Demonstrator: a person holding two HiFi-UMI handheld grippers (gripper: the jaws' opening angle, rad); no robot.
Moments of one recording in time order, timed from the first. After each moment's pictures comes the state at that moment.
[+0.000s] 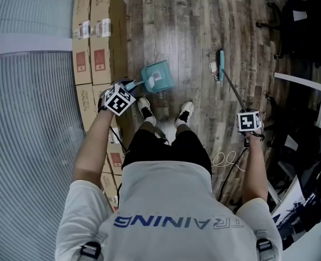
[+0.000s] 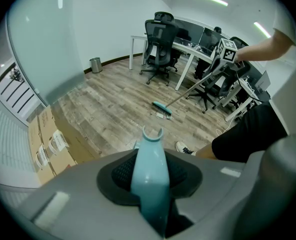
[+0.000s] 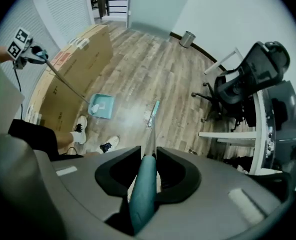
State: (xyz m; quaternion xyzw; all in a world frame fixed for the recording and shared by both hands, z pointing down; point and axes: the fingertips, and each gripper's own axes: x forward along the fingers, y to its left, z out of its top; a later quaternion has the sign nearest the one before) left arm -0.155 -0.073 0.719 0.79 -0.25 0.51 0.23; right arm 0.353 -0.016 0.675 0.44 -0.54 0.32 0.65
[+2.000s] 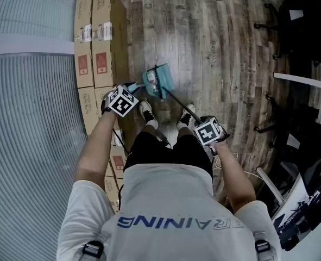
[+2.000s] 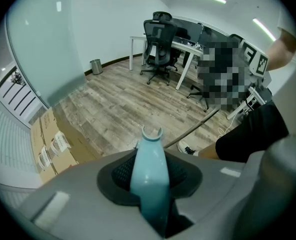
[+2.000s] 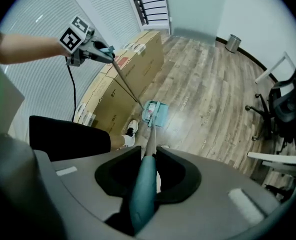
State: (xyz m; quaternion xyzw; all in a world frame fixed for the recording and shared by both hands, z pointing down) left arm -0.155 -0.069 0.720 0.79 -0.25 0.51 0.22; right arm 0.121 0.067 0.695 0.25 -0.67 0.37 0.59
